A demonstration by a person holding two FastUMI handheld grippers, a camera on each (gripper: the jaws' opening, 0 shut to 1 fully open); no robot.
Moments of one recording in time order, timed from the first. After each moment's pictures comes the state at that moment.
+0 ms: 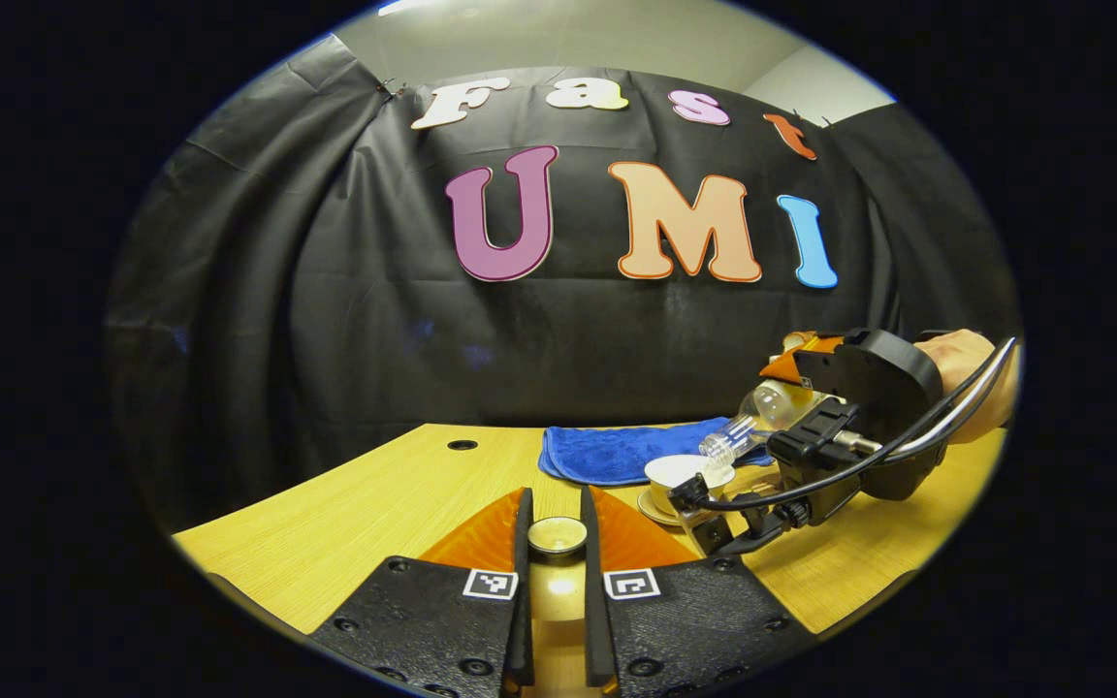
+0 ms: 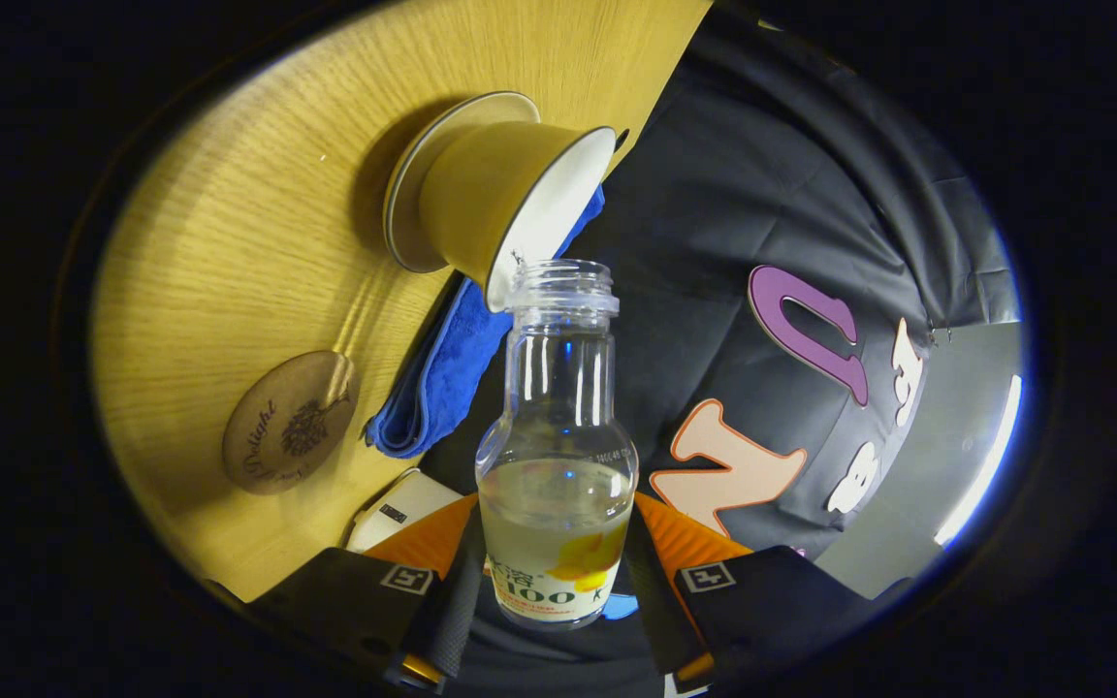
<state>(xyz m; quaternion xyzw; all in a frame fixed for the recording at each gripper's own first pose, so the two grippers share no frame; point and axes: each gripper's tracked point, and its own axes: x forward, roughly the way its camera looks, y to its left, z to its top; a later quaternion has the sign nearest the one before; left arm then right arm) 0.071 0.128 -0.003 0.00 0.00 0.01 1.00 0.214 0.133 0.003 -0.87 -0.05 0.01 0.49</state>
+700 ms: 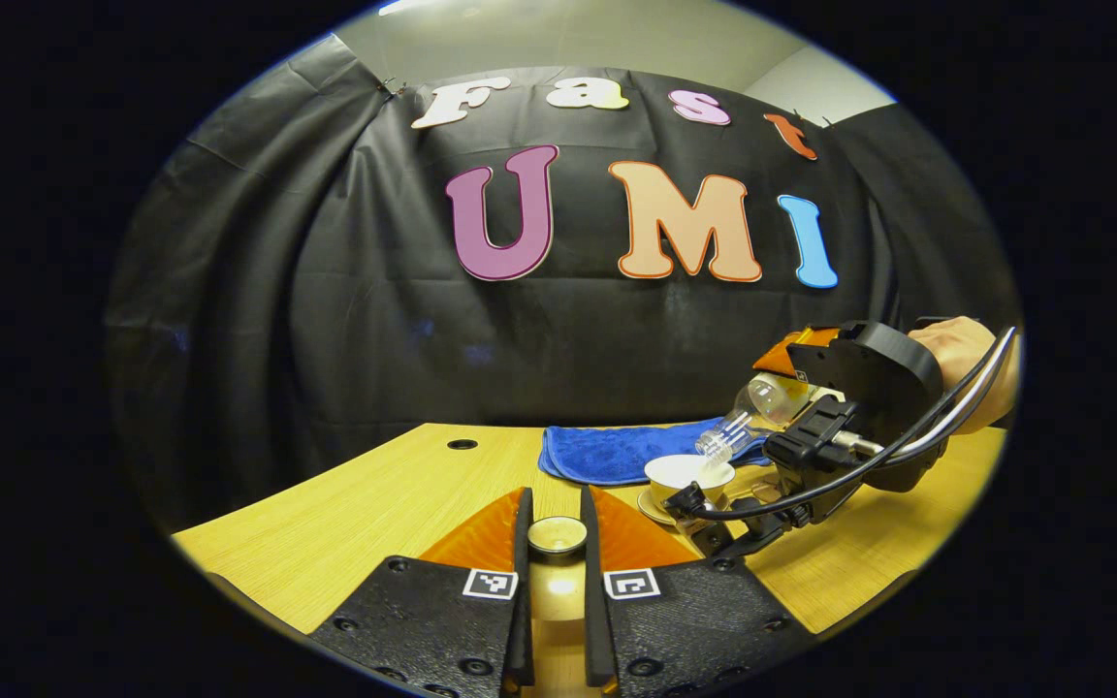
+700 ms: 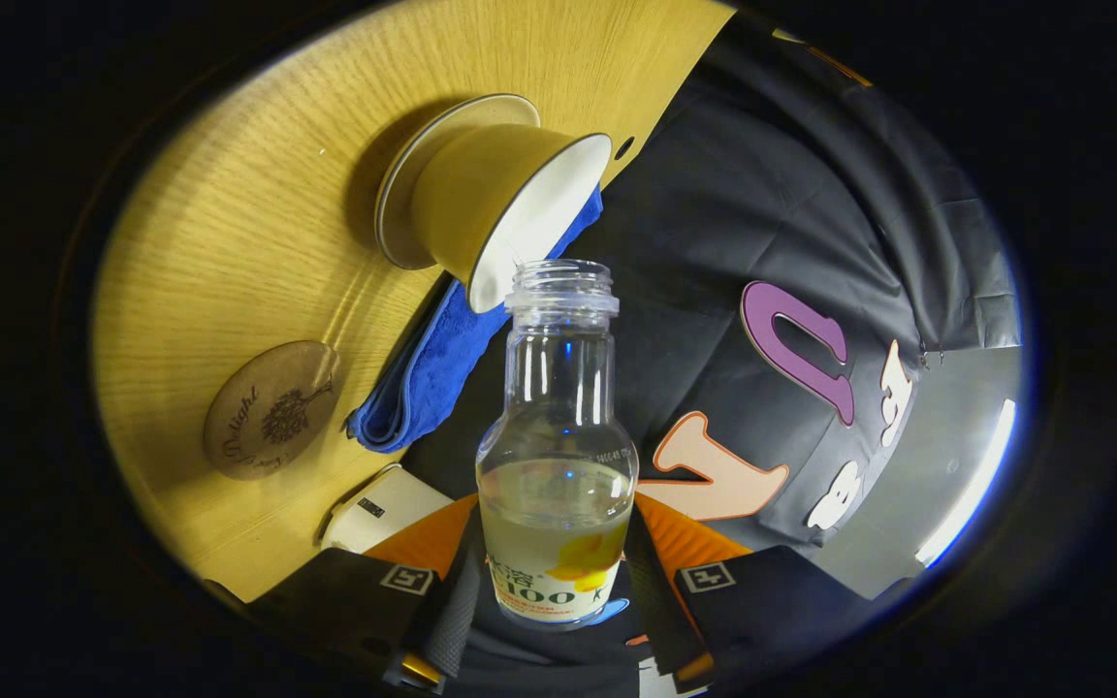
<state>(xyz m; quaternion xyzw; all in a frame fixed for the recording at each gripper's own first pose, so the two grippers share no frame) 0.071 0.129 -0.004 0.00 0.00 0.01 1.00 0.214 0.141 0.011 -0.88 -0.07 0.02 0.46</state>
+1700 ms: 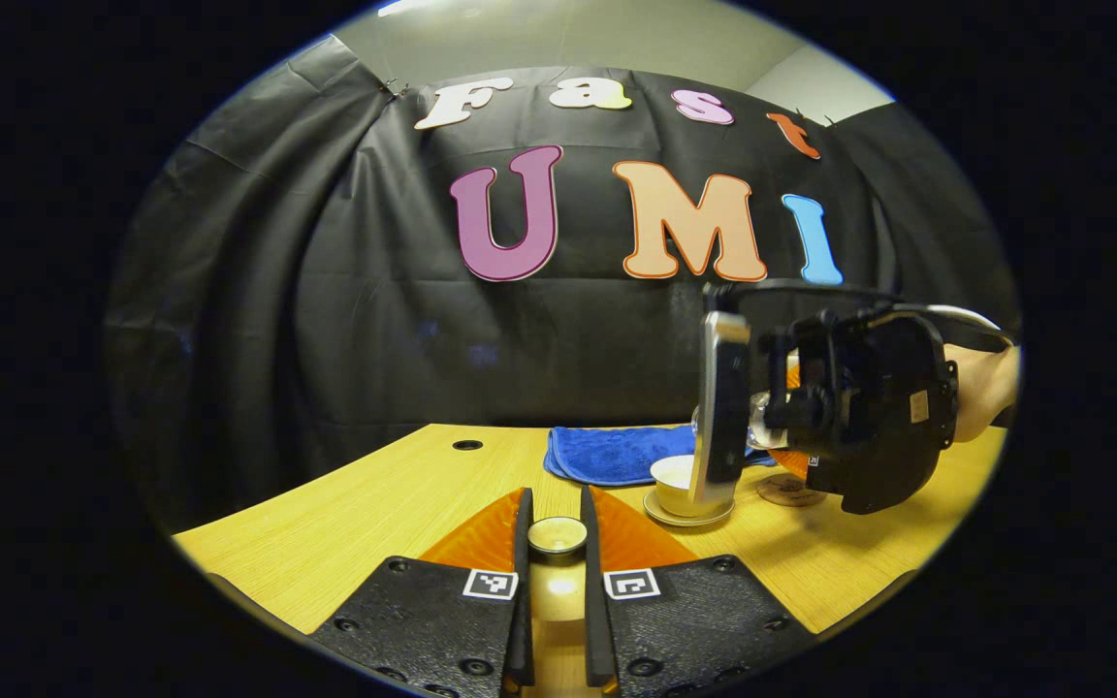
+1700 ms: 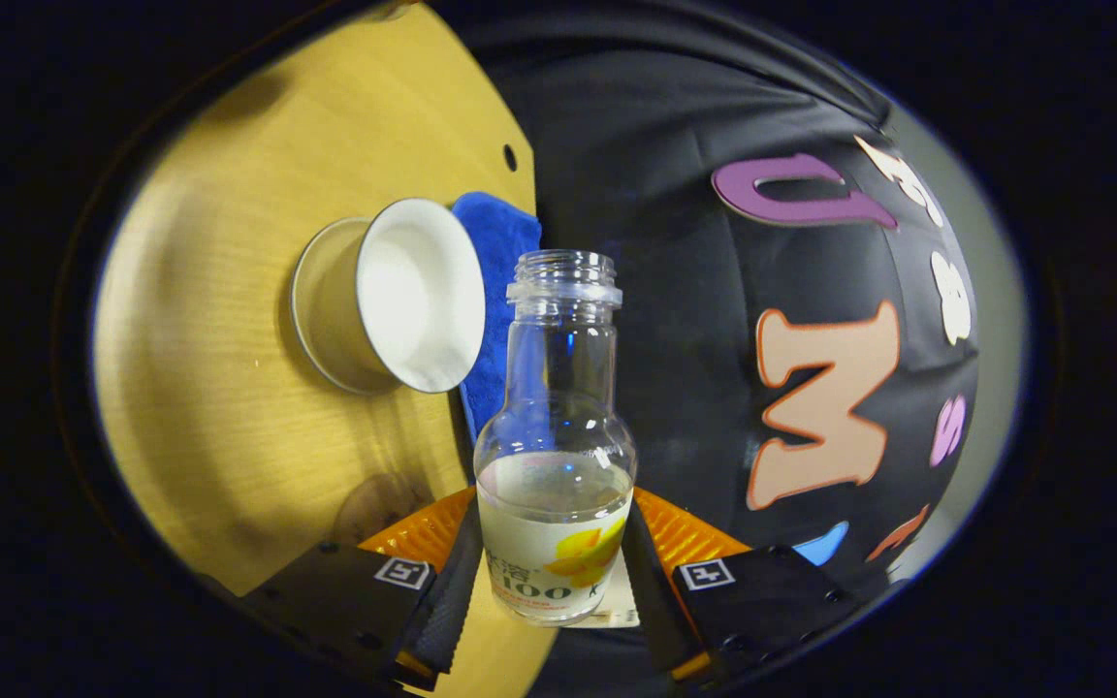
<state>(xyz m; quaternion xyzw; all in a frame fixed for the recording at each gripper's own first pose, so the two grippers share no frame) 0.072 0.132 -0.004 0.00 0.00 0.02 1.00 0.217 0.125 -0.032 -0.62 0.07 0.11 0.78</state>
